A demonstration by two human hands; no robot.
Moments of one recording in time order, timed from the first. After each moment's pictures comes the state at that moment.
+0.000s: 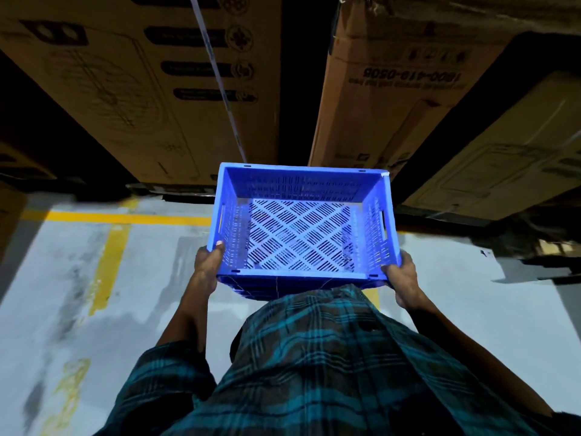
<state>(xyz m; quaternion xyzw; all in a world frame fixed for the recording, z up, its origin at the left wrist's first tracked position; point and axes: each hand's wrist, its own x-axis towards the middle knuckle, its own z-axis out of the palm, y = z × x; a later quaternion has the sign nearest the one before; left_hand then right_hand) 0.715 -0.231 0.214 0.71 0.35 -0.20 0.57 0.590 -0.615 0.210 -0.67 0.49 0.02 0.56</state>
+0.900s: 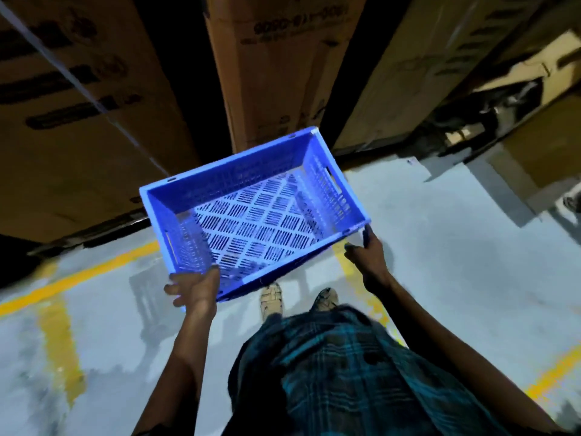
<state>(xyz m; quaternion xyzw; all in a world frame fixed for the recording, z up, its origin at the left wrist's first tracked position) 0.728 -0.260 0.215 0.86 0.28 -0.28 0.31 0.549 -0.529 0.237 -0.59 0.54 -0.09 0.59</state>
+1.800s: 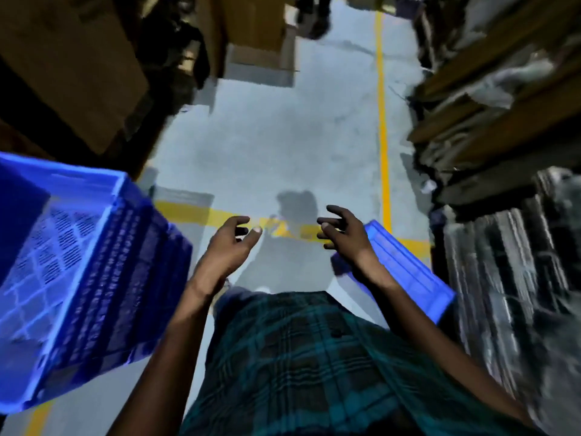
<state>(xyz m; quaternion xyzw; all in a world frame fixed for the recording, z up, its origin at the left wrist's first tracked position) 0.396 -0.355 0.321 0.64 -0.49 -0.54 0.22 0.153 -0.331 0.316 -0.38 0.70 -0.35 0.49</state>
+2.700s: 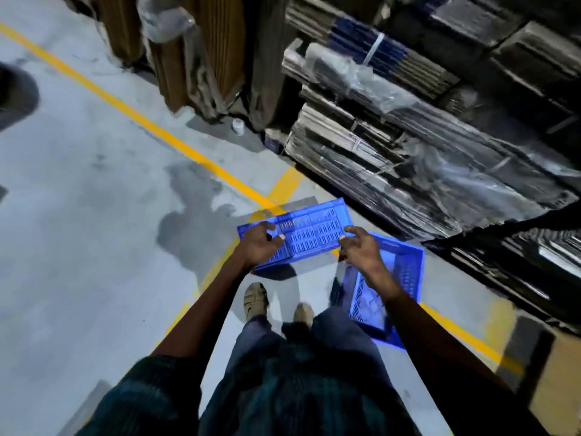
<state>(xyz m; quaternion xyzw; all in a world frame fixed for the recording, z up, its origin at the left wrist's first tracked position) -0.123 -0.469 0.236 0.24 -0.81 -0.49 -0.23 -0.182 -0.233 0.217 0.16 0.82 -0.48 0.26</state>
